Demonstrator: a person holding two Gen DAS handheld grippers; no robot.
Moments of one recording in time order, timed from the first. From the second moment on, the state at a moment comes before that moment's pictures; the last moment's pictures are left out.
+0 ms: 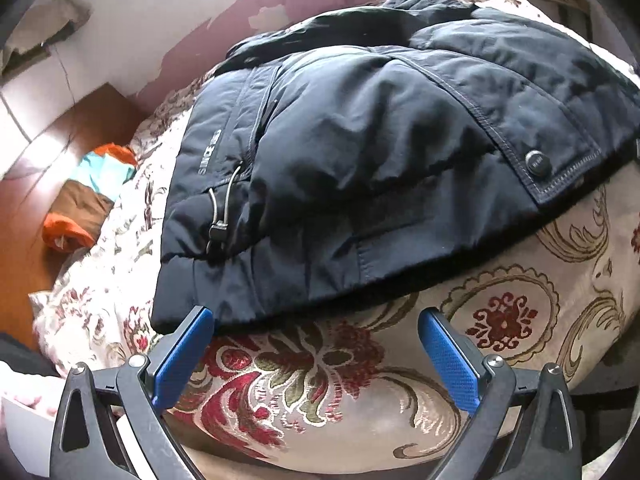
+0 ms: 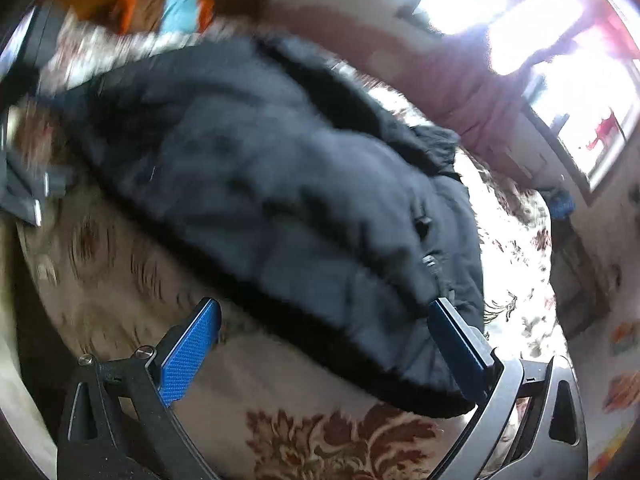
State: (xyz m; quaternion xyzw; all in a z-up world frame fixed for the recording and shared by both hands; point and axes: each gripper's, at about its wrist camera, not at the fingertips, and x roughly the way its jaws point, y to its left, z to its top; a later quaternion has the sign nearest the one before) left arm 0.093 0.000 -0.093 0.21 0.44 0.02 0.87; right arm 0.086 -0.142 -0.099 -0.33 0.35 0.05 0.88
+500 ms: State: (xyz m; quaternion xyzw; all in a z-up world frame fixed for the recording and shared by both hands) left arm 0.085 0.000 -0.084 0.18 0.43 -0.01 0.88; right arm 0.105 -0.131 -0.075 -0.34 0.26 -0.01 0.90
